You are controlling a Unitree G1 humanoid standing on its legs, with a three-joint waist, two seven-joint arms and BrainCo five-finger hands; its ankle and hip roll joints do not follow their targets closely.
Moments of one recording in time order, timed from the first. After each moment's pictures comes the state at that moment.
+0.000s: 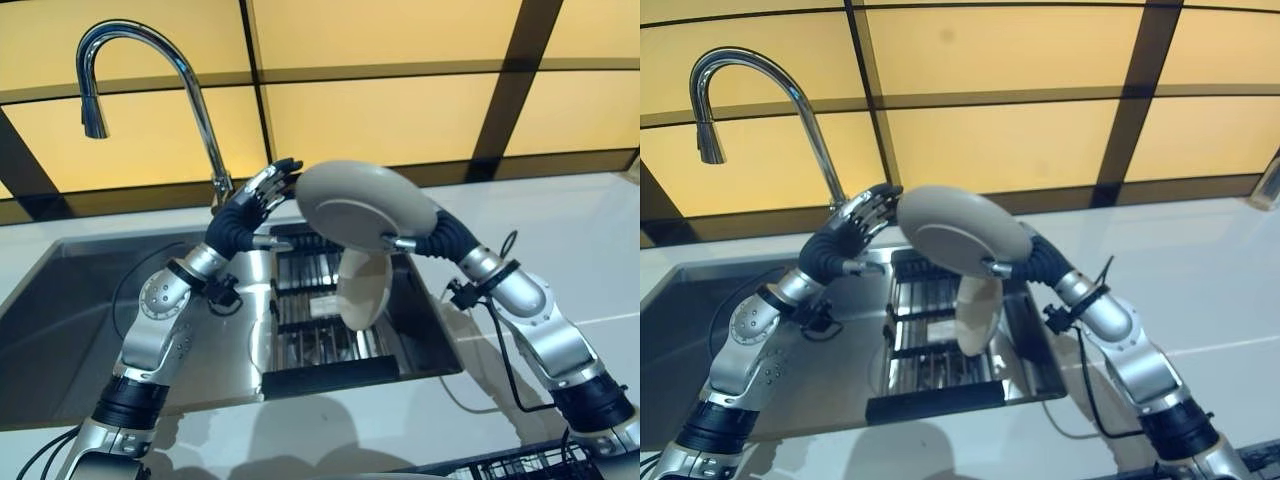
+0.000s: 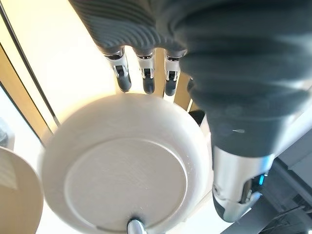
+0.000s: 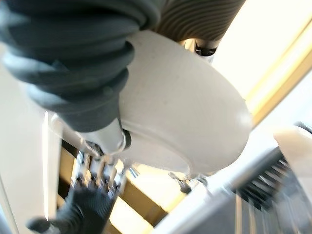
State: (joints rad) left arm -0.26 0.53 -0.08 -0.12 -0.57 -0.16 -0.47; right arm -0.27 -0.59 0.08 -0.27 0.21 -0.04 0.06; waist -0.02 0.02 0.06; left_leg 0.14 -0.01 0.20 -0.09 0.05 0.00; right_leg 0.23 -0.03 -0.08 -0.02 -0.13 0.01
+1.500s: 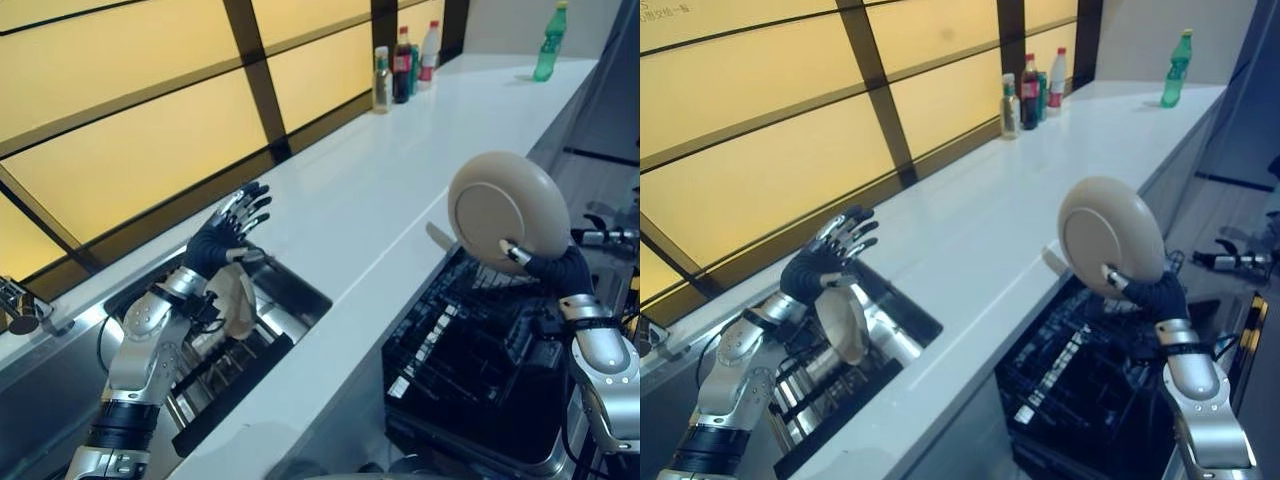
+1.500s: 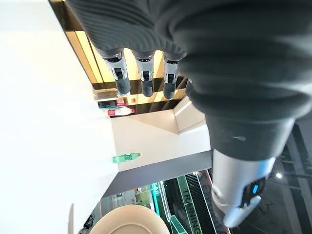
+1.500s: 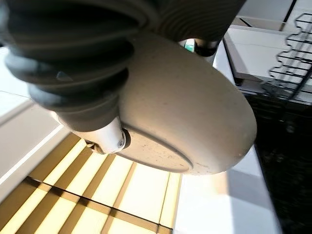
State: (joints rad) left arm -0.15 0.50 0.02 -0.02 -0.62 -0.15 -0.46; right arm 0.11 -0.60 -0.19 -0.20 0.24 -0.03 -0.03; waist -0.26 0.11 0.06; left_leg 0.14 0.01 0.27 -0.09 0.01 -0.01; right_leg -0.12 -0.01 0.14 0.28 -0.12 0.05
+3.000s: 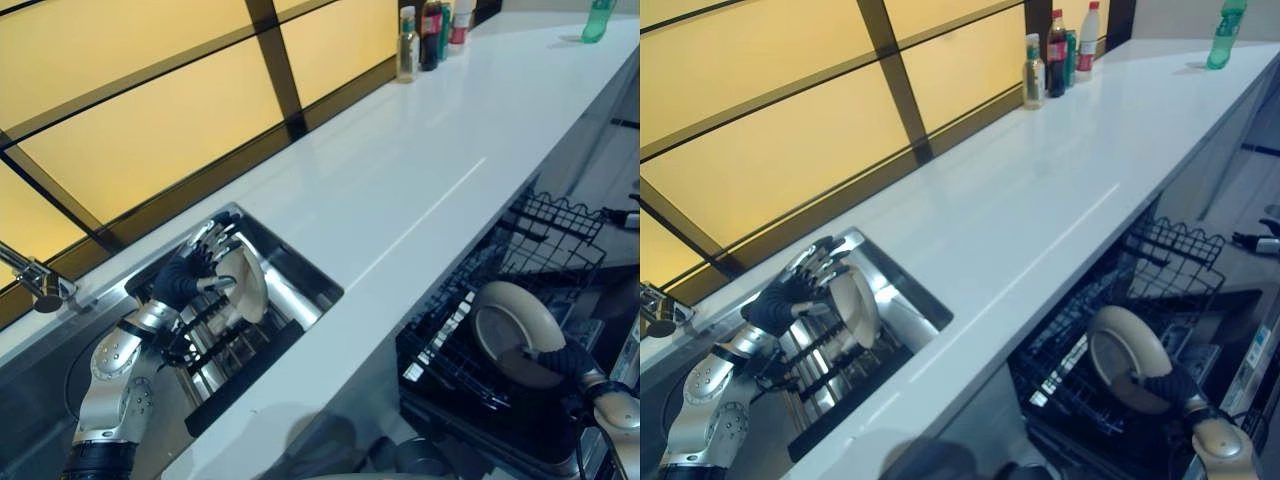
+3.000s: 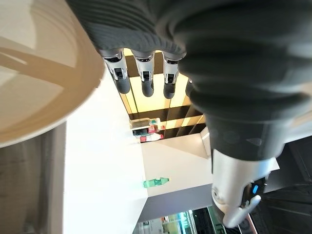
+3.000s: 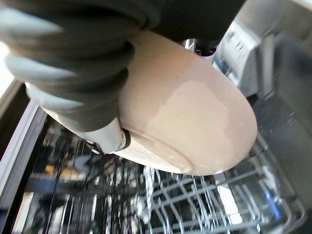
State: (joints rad) left arm 0.02 0.50 0.13 -0.02 -0.62 -0.19 -0.53; right arm 0.28 -0.62 -0.22 0.06 -0.01 0.16 0.21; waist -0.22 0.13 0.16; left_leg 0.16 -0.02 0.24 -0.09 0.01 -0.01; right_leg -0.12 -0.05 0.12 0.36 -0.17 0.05
